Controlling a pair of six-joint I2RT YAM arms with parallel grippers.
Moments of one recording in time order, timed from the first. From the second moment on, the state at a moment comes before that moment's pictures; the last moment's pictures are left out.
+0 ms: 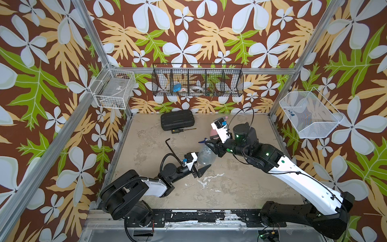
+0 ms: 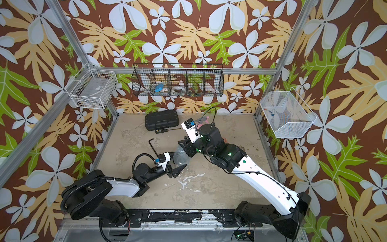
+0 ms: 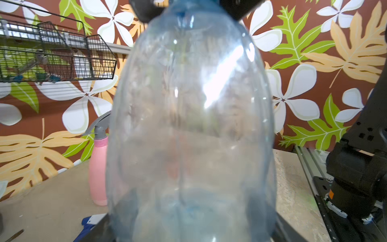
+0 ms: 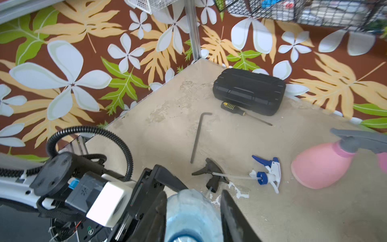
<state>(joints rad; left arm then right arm) -0.76 1.49 0.29 1.37 0.31 -0.04 0.78 1.23 1.35 -0.52 -0.08 0.14</state>
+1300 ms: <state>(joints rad) -0.75 1.56 0.29 1.48 0.25 -0.04 0.77 1.25 1.21 -0.28 -0.36 0.29</state>
